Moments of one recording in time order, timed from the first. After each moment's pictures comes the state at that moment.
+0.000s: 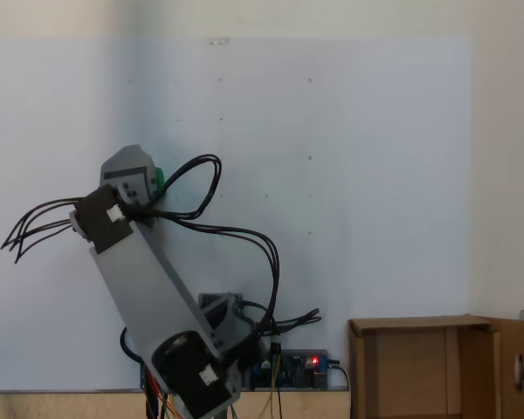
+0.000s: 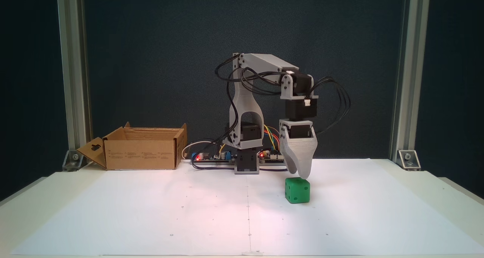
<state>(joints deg) -32.9 89.8 80.2 67.7 21.8</state>
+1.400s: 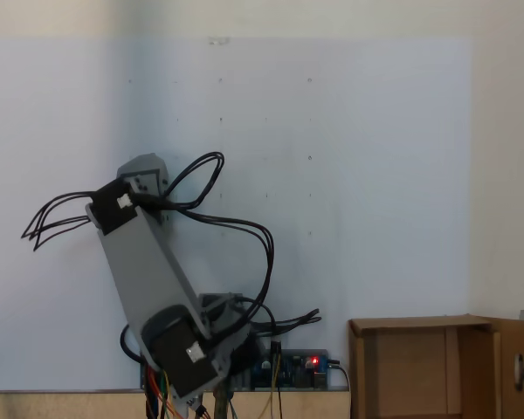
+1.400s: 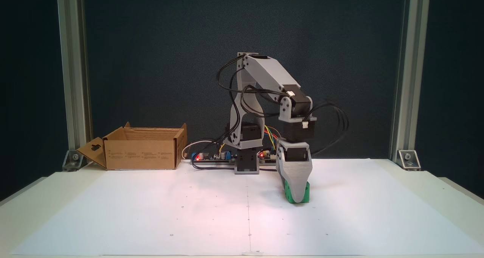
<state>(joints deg) -31.6 83.2 87.8 58.6 21.8</state>
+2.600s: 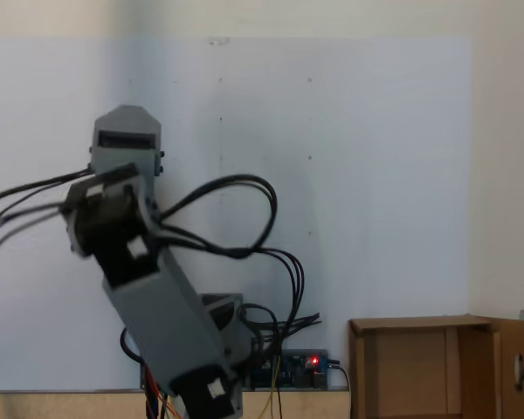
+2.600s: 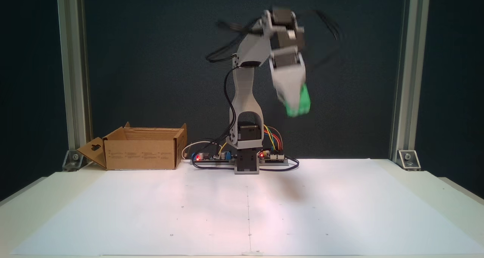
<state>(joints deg) -20.7 92.8 38.2 89.7 25.9</state>
